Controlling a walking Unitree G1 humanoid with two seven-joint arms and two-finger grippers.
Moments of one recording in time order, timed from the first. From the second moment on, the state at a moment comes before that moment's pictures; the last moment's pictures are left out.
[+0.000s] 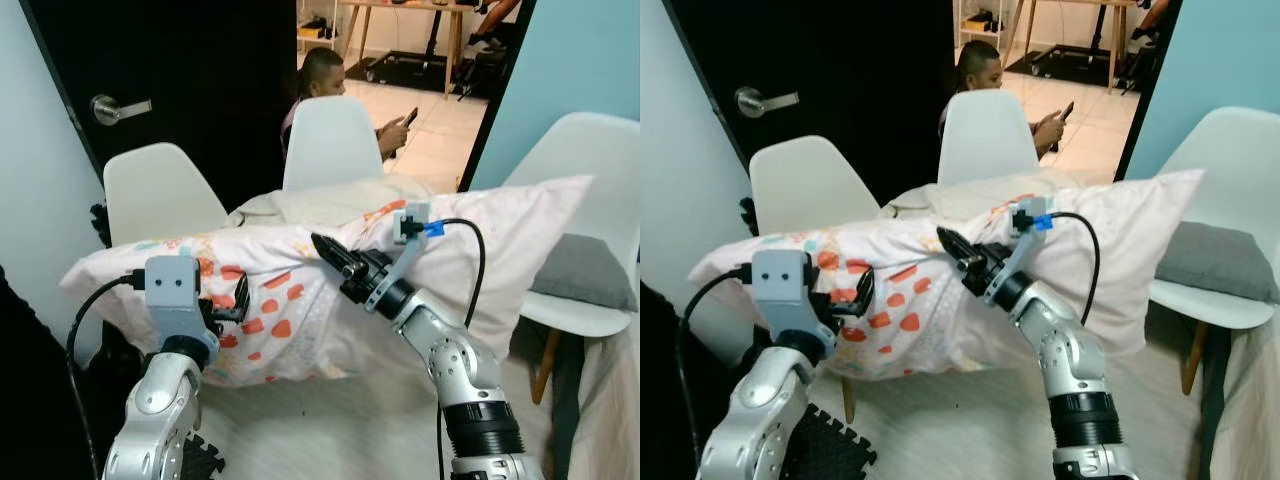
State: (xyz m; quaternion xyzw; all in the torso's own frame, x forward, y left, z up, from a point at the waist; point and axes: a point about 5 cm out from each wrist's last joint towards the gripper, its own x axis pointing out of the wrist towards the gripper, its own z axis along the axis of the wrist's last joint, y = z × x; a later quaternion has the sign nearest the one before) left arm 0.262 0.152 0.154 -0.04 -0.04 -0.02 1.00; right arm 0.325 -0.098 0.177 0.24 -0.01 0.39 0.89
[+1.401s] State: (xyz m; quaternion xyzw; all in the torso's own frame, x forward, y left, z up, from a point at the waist) left arm 0.263 0.147 0.155 -0.03 -0.05 -0.04 1.00; right arm 0.328 -0.096 0.177 0.25 -0.01 0.37 0.90
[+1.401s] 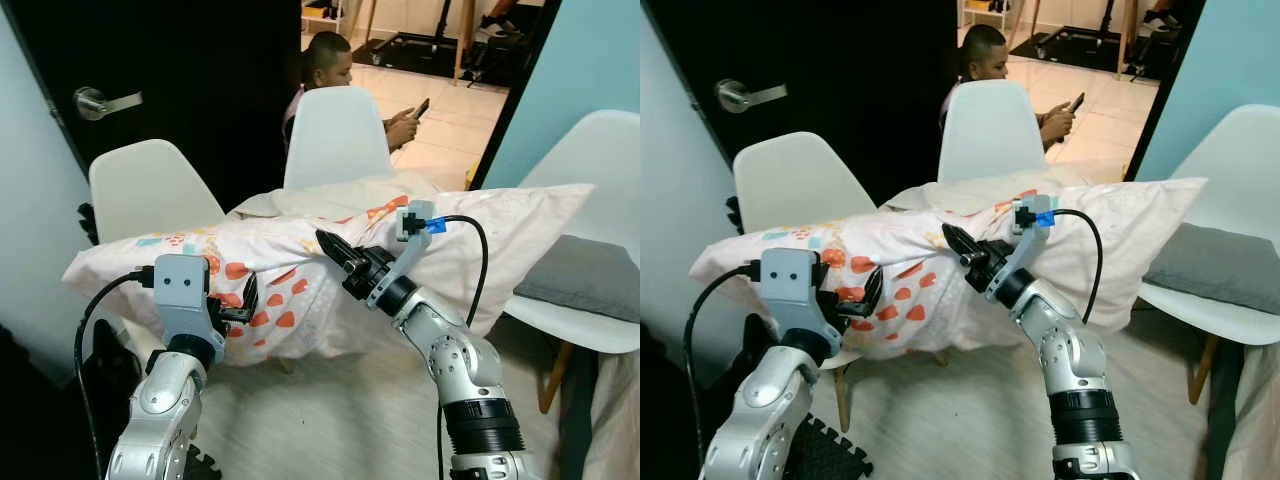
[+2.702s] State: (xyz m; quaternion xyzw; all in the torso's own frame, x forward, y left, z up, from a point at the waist) left arm 0.260 0.148 0.156 -0.01 -0.06 -0.05 1.00; right arm 0.336 -0.128 0.175 0.30 -0.03 0.27 0.91
